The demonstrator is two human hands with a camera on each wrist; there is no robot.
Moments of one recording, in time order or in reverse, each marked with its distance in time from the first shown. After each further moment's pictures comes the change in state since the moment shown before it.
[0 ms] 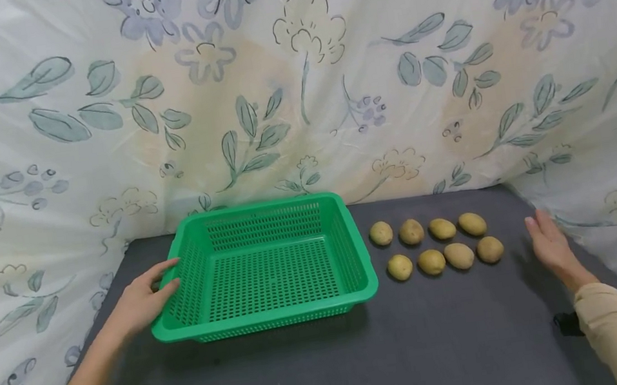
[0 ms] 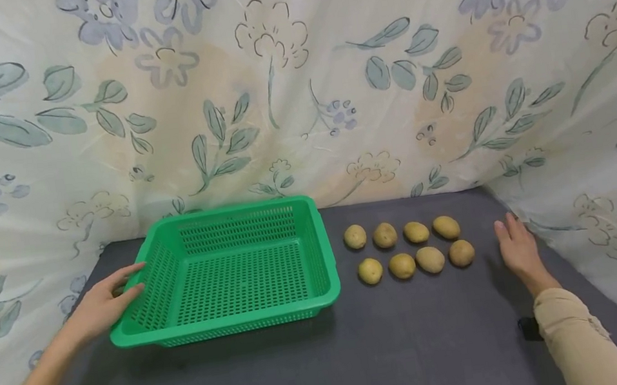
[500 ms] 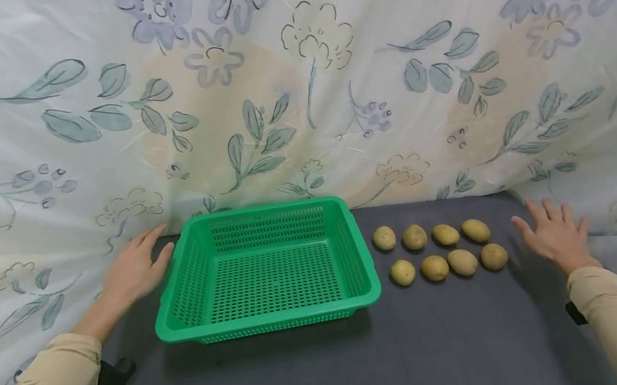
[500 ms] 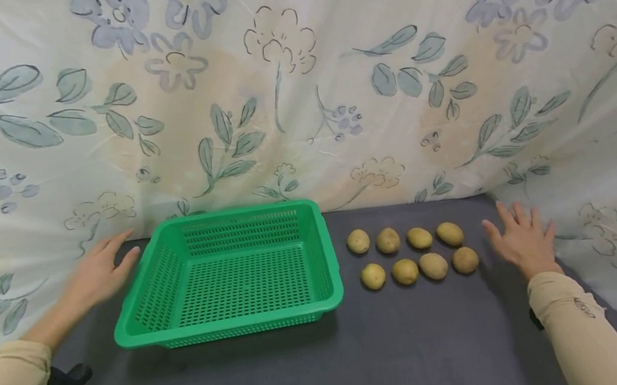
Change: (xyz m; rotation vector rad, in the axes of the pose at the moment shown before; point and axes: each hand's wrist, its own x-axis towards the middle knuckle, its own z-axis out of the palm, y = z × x) left_hand 0.039 0.000 -0.025 0.352 0.212 0.112; right_hand 0.026 -0.022 -0.018 -0.536 0.063 -0.078
